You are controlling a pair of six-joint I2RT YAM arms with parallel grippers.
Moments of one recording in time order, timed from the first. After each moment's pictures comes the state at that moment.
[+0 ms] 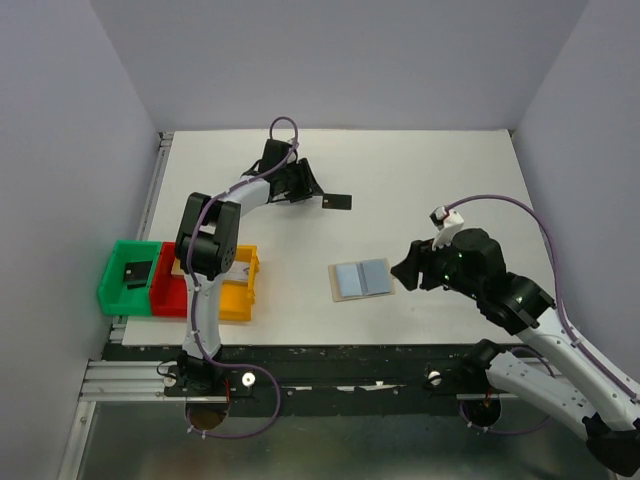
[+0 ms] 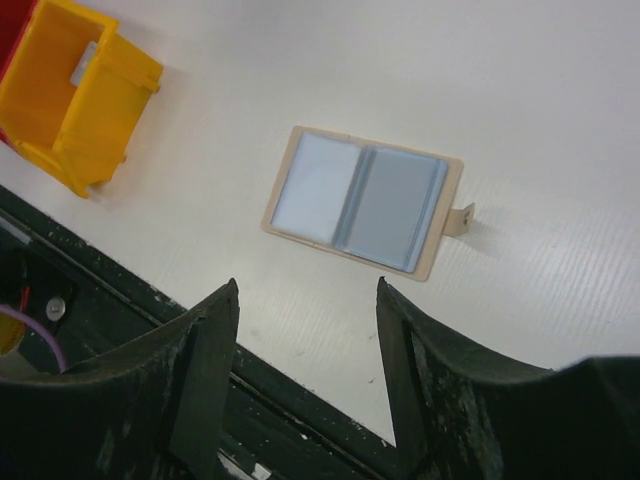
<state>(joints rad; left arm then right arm) -0.31 2.19 1.57 -0.11 0.41 -0.62 0.66 0.72 0.78 -0.57 -0.04 0.36</state>
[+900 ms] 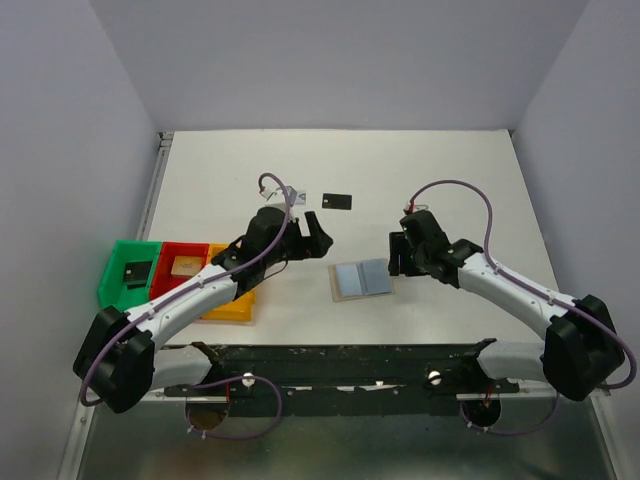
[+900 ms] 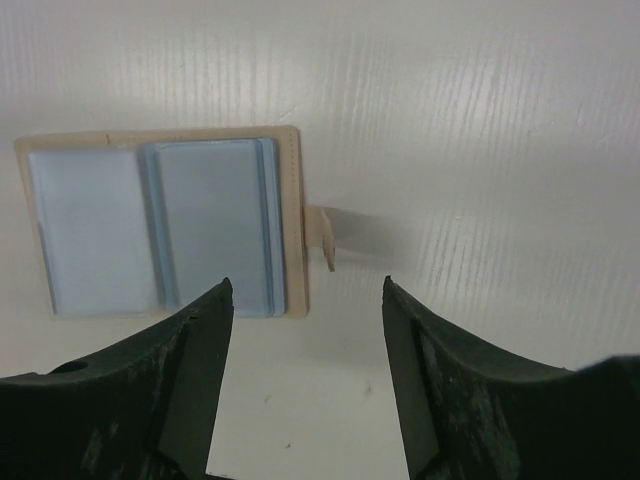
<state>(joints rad) -0.61 1.22 0.74 0.01 0.00 -0.64 0.59 1.24 0.78 -0.48 0.20 0.45</state>
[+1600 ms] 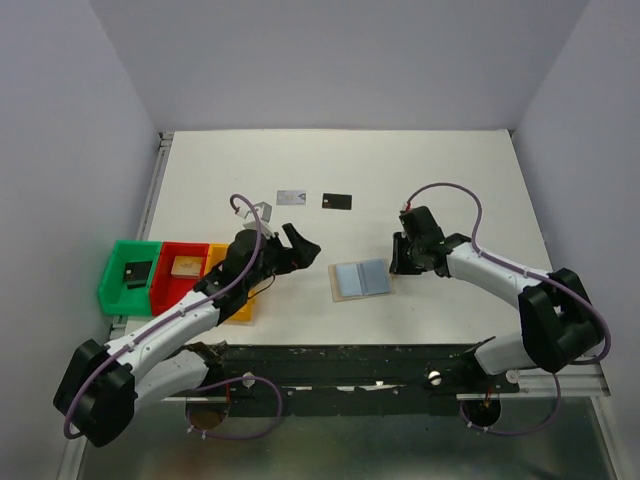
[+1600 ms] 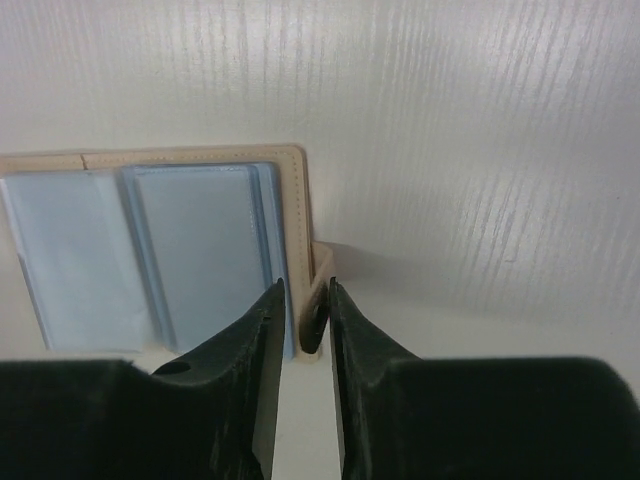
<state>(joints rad) -0.63 0.98 0.50 0.11 -0.03 -0.80 0.49 1.43 0.77 -0.36 0.03 0.44</state>
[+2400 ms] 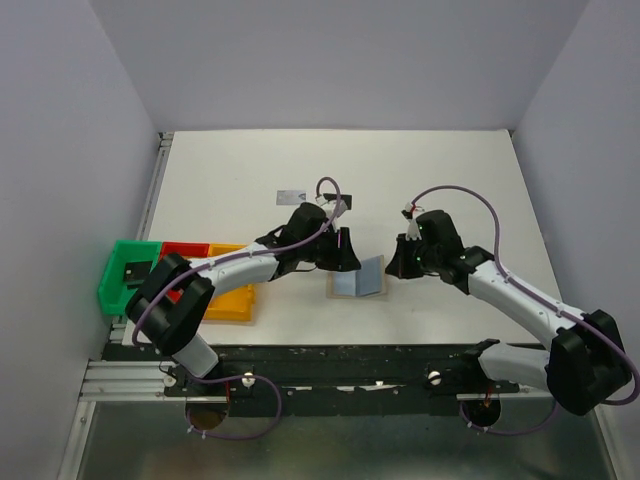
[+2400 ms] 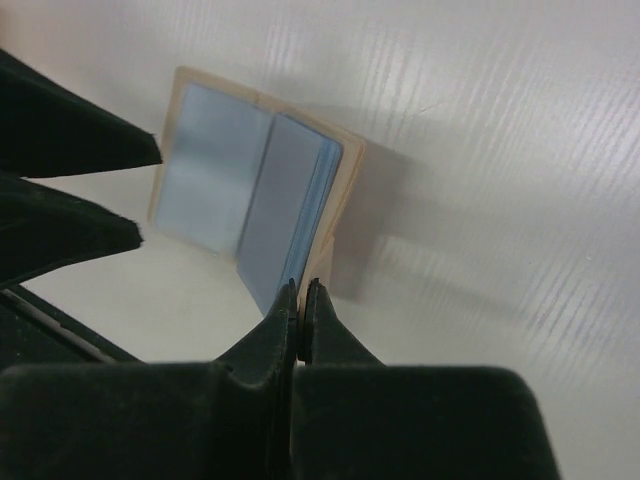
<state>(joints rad) -0.72 1.55 0.86 0.09 0.38 -0.61 0.49 1.19 0.70 -0.33 -0.18 0.36</state>
